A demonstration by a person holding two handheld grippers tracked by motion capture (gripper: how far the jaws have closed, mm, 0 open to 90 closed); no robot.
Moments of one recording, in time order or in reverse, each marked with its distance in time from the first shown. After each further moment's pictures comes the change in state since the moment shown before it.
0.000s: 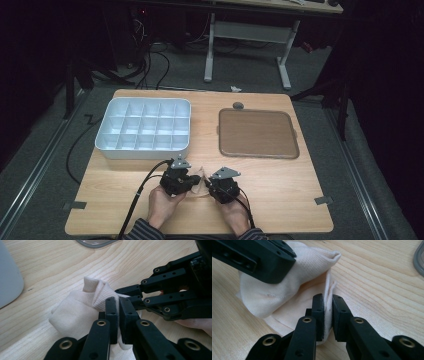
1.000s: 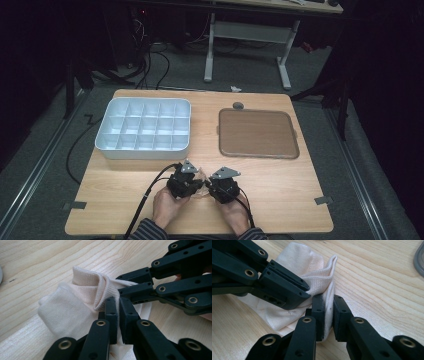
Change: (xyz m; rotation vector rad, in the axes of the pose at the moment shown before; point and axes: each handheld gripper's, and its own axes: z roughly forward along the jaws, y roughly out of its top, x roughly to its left) left arm -0.003 -0.008 0.025 0.078 0.029 0.044; right arm -0.001 0.000 0.000 -0.002 0.002 -0.008
